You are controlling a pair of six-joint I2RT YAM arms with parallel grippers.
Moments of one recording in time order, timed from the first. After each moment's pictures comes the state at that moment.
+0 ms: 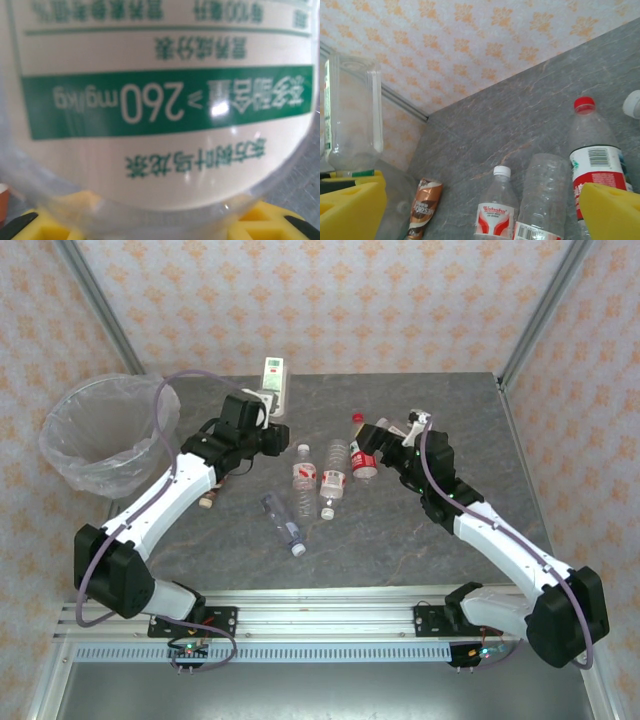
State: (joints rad) left arm -0.39 1.42 1.25 -0.52 -0.02 -0.27; right arm 0.48 1.13 0.79 0.08 -0.05 0.71
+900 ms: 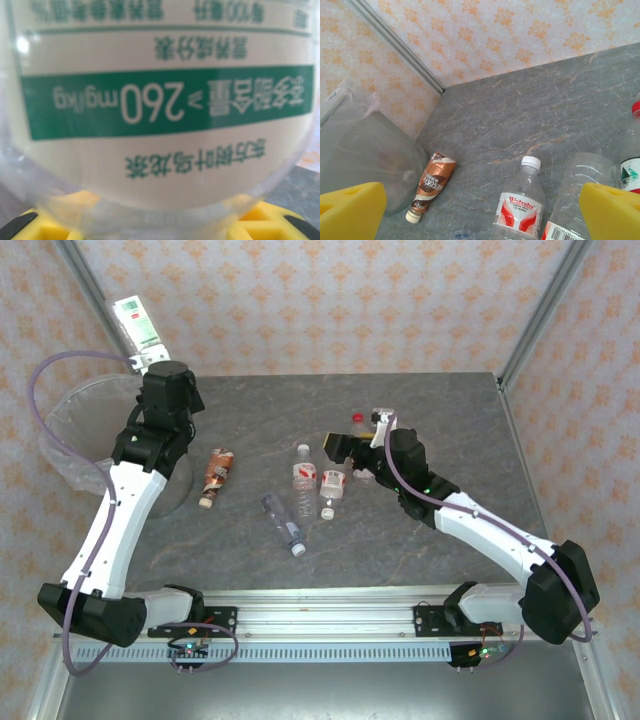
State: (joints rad) left arm -0.15 1.25 1.46 -0.62 -0.62 -0.30; right arm 0.65 1.24 0.88 0.12 0.00 0.58
